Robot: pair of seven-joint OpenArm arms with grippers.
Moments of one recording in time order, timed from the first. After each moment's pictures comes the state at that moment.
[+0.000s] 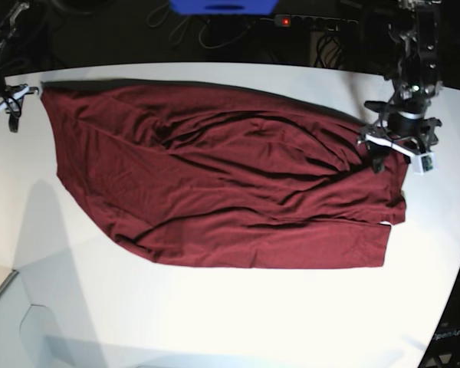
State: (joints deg) left arm 18.8 -17.8 -10.6 96.3 -25.8 3.6 23.0; right arm -19.1 9.5 50.1 95.0 -4.3 40.1 -19.9
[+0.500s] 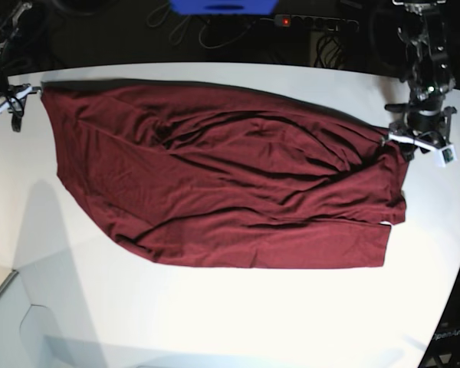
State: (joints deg) left arm 14.8 -17.3 -17.2 86.7 -26.0 3.7 22.8; right arm -19.0 8.6 50.1 94.9 -4.3 40.1 -19.9
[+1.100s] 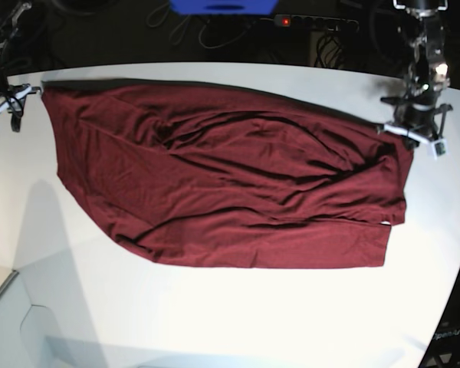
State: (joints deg) left arm 17.8 -20.4 -13.1 80.0 -25.6 3.1 17.3; right arm -19.0 8.9 50.0 94.9 -4.3 40.1 -19.9
